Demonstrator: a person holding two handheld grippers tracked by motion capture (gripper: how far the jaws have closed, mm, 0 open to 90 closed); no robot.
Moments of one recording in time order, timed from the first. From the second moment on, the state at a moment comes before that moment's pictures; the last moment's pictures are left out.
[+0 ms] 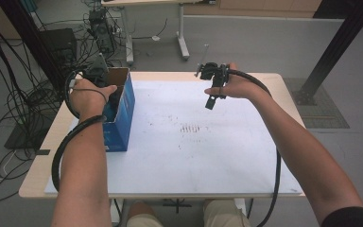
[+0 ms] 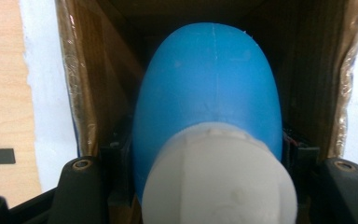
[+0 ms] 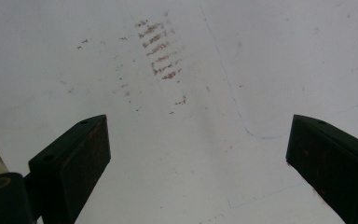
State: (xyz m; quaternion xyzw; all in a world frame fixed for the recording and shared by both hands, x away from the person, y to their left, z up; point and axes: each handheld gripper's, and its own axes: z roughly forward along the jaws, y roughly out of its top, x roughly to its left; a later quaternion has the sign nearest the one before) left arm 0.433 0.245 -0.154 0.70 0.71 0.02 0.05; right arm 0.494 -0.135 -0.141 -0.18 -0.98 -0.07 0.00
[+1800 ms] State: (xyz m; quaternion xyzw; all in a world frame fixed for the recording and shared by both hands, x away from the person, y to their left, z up) left arm 0.426 0.241 -0.157 0.71 0.70 0.03 0.05; right arm 0.493 -0.134 -0.143 -0.18 -0.98 -0.07 0.00
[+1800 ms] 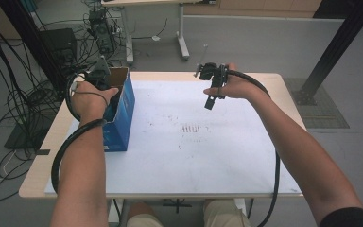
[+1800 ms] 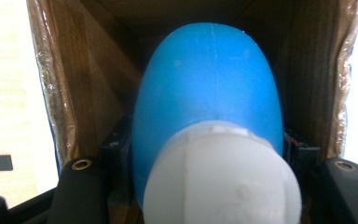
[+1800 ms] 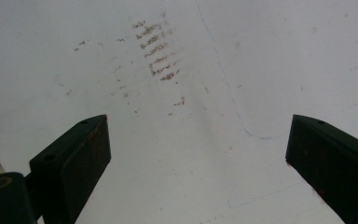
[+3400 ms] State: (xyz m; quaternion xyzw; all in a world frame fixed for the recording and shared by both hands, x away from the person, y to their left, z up) left arm 0.429 0.243 -0.157 0.71 0.70 0.02 0.05; right arm 0.492 -0.133 -0.144 -0.18 -0.98 -0.07 0.00
